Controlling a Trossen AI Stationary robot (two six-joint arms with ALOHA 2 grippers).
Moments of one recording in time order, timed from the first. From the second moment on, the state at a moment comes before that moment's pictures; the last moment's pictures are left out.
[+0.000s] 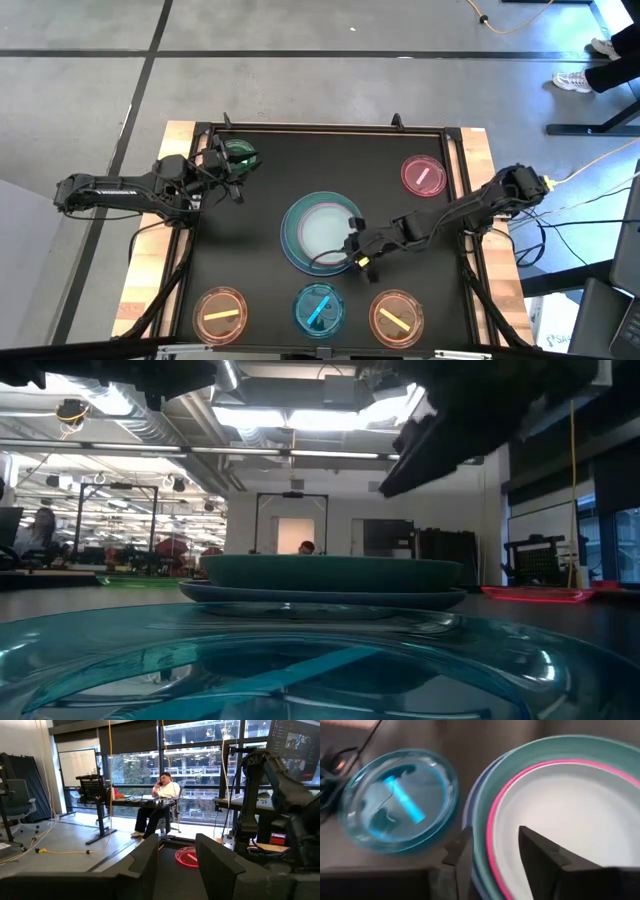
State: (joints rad) left arm 0.10 0.57 0.43 0.28 -0.35 0.06; right arm 0.34 1.59 0.95 -0.11 0.03 0.12
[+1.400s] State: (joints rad) left arm 0.10 0.57 0.43 0.28 -0.35 0.05; right arm 0.58 1.61 0.75 -0.27 -0.26 0.62
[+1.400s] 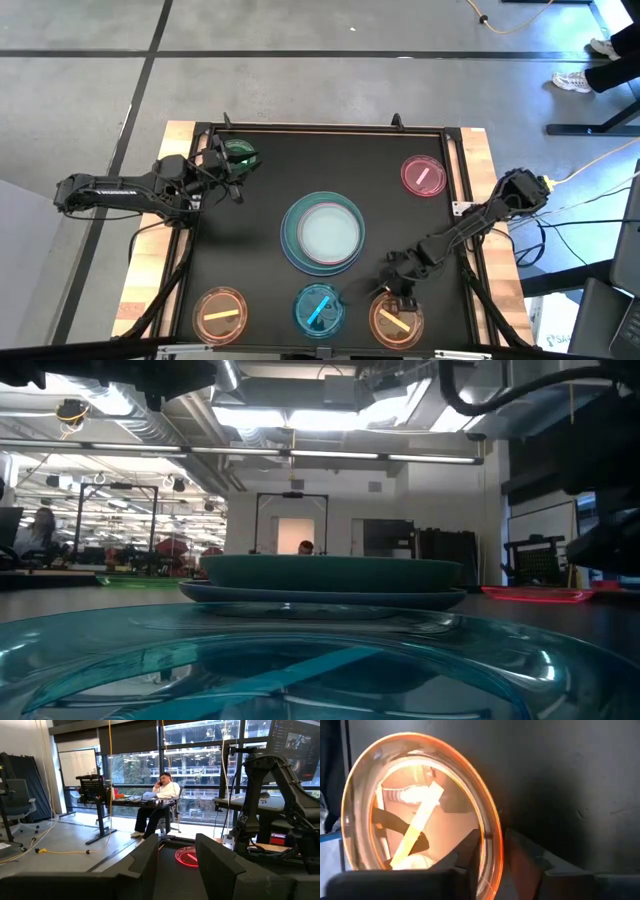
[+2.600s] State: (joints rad) left arm 0.10 0.57 0.43 0.28 -0.35 0.05; right arm 0.26 1.52 1.13 -0.52 -0.08 0.32
